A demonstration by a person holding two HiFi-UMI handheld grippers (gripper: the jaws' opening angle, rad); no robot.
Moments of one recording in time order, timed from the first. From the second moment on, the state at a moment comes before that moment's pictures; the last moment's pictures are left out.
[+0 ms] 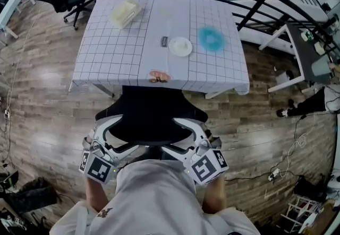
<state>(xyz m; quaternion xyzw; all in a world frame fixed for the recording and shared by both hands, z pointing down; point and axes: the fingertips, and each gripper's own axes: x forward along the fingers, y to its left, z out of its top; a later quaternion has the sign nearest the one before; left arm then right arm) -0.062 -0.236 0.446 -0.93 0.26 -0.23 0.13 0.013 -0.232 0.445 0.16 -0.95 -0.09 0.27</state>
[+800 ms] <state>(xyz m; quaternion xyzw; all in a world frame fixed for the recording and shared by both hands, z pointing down) -0.062 -0.284 0.445 -0.93 0.28 -0.23 0.11 0.013 -0.281 0.445 0.15 -0.95 -0.10 0.26</state>
